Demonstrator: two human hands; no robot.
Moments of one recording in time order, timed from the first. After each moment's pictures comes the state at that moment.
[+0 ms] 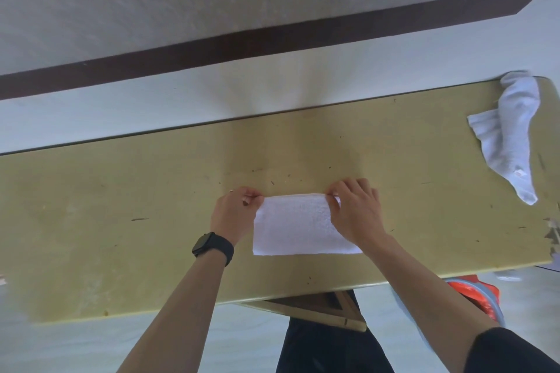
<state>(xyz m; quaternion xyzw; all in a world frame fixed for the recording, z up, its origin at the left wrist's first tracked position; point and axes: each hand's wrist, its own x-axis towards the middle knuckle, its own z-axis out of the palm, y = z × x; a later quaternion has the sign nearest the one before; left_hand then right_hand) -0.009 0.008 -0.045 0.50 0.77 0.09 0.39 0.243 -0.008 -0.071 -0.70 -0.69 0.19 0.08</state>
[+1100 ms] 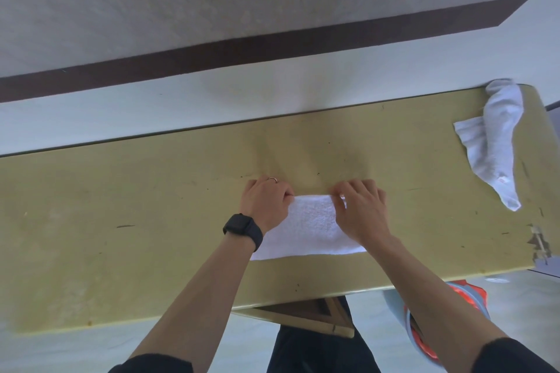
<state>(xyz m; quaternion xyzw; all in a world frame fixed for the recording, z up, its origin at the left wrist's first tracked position) 0.061 0.042 -0.049 0.74 0.62 -0.02 0.26 0.273 0.006 -0.063 -0.72 -0.66 0.22 0.04</state>
